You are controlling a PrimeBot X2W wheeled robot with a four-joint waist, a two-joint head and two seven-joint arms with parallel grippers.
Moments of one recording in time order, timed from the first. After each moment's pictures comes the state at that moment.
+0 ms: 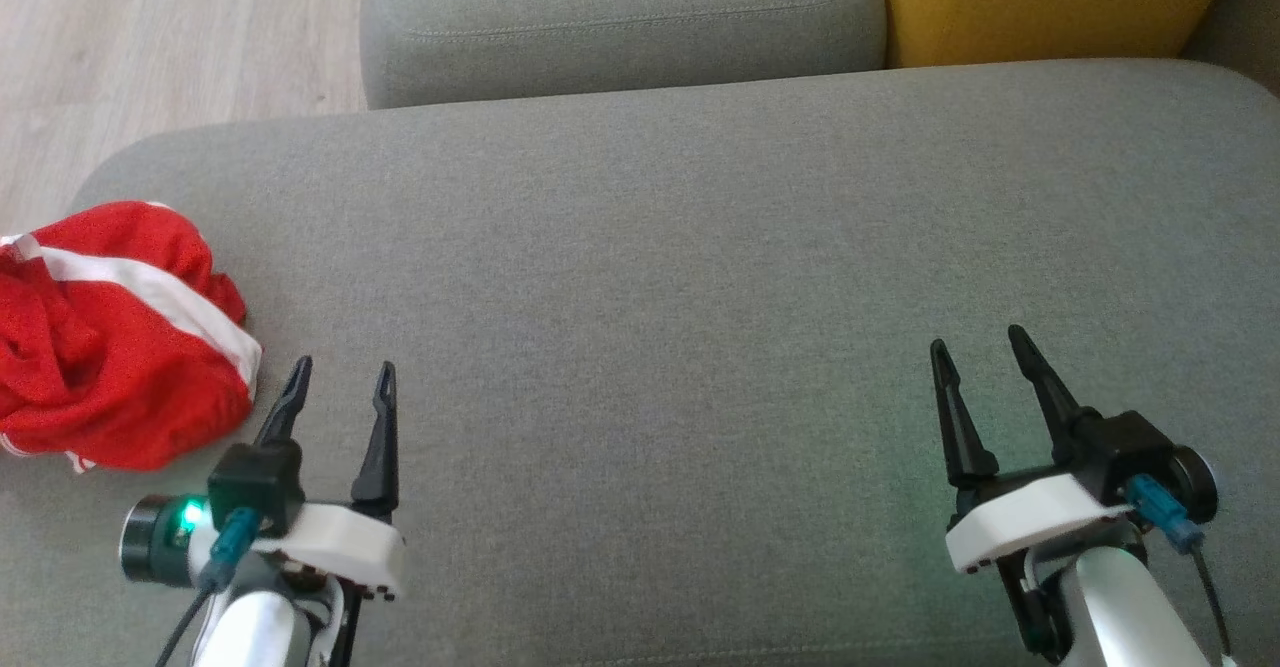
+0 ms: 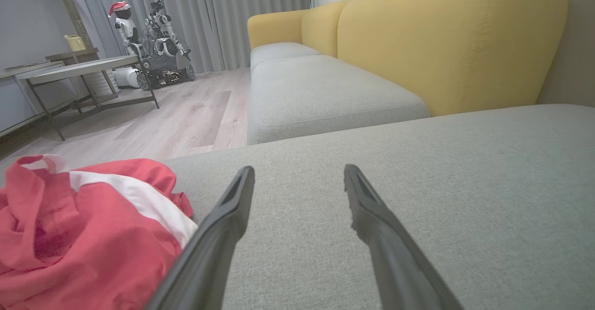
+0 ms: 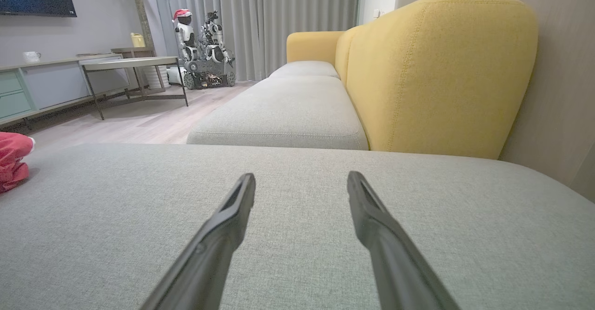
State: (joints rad) left arm -0.06 0.18 -0.23 0.24 -0.13 0.10 -0.25; right arm -0.12 -0.08 0.09 0.37 0.06 0.13 -0.25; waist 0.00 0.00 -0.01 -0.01
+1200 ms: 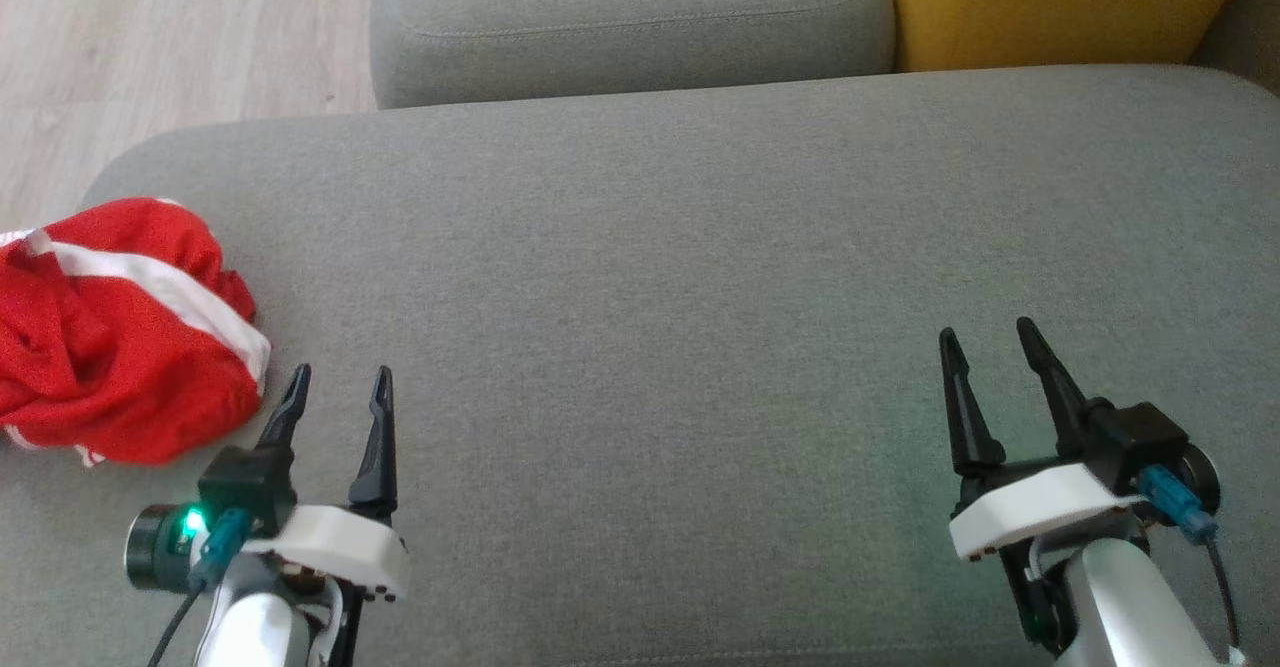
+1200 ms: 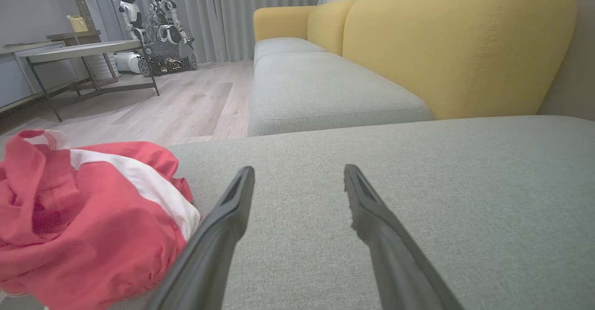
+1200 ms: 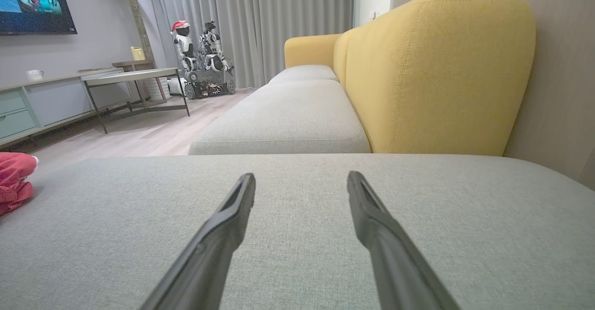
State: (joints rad) left arm -0.06 0.12 -0.14 0.28 -0.11 0.03 -0.25; right arm -0.14 -0.08 0.09 0.38 0.11 0.13 -0.25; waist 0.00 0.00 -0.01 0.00
